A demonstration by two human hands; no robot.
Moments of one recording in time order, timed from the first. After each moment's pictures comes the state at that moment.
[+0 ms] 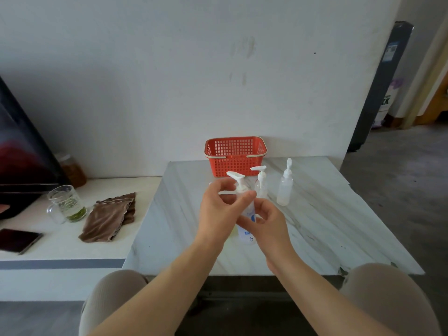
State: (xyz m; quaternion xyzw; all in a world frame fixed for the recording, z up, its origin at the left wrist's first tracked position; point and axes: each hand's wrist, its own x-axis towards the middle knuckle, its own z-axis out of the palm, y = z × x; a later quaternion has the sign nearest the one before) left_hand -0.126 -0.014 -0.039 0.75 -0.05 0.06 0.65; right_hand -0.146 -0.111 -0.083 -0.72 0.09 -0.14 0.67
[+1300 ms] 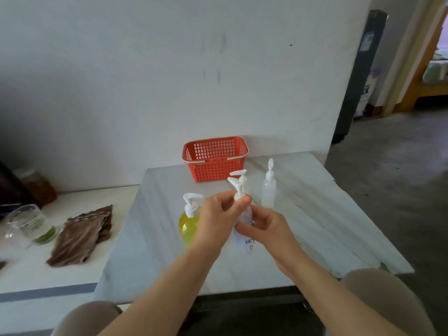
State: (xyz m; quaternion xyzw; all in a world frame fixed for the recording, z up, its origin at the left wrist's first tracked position) left_hand -0.094 -0.054 -0.053 0.73 -0.12 -0.05 0.67; right_hand -0.132 -0.172 -0.090 -0.71 0.03 -0.04 0.70
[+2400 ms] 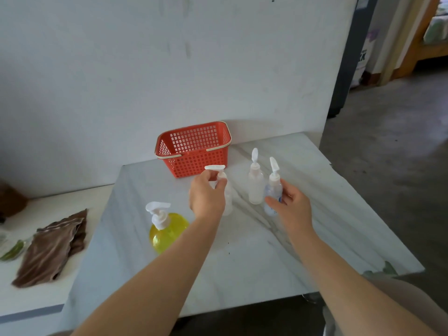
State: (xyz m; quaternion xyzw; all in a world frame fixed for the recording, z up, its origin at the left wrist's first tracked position) left_hand 0.012 -0.119 -0.108 0.86 0.03 0.08 0.51; right_hand -0.055 -0.268 -0.160 -0.70 0.20 -0.22 0.65
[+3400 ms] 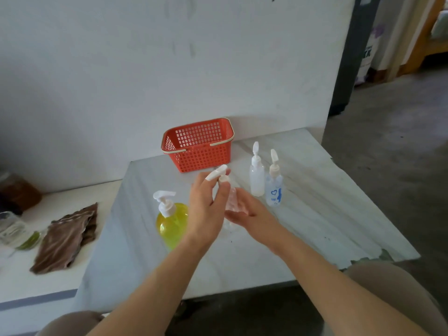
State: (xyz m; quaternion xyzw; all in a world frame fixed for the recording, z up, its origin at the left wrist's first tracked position) left_hand -0.064 -0.084 -0.081 0.82 -0.16 0.08 0.55; right_hand -0.083 -0.203 -0.135 -0.74 -0.04 0.00 0.67
